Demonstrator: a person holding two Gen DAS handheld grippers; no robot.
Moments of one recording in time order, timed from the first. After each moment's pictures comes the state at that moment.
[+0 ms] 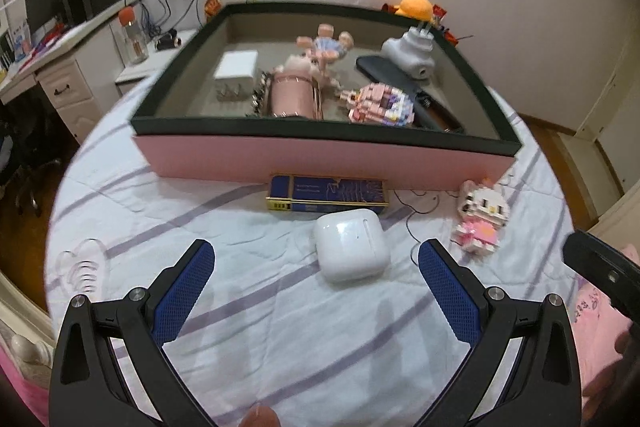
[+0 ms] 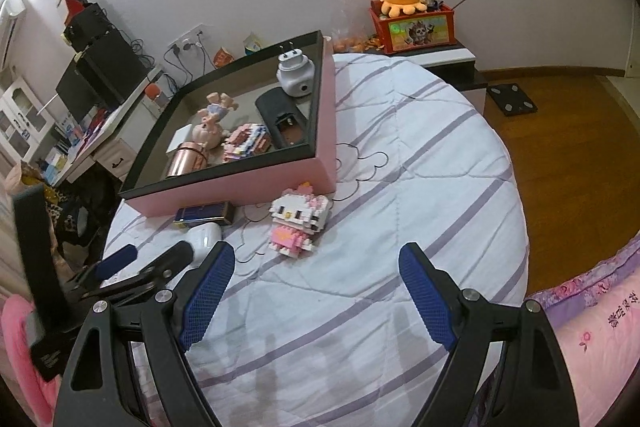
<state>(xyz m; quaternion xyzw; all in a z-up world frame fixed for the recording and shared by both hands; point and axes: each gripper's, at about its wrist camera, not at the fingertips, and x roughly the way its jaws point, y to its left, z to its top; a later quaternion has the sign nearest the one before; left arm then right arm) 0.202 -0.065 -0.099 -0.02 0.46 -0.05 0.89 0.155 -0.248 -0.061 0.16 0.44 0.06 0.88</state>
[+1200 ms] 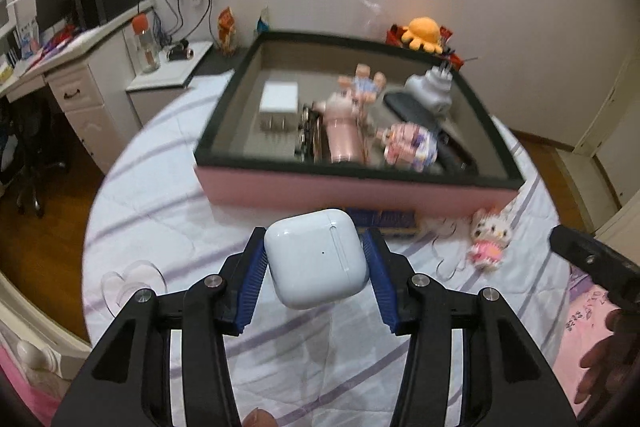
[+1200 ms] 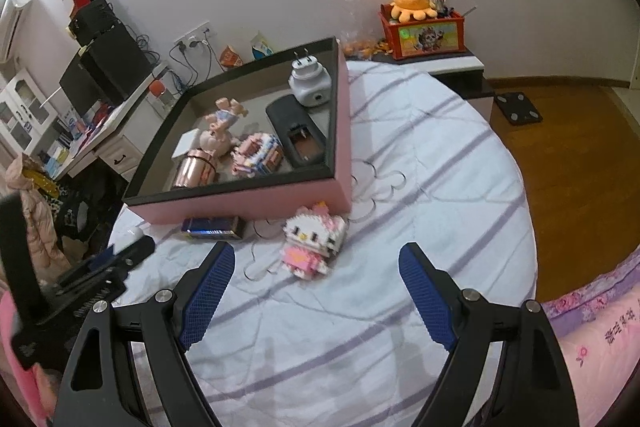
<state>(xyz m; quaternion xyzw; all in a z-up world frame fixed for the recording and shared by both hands) 0.194 -0.018 -0.058 -0.03 0.43 -0.05 0.90 0.173 -0.234 -0.048 0.14 0.43 0.07 0.89</state>
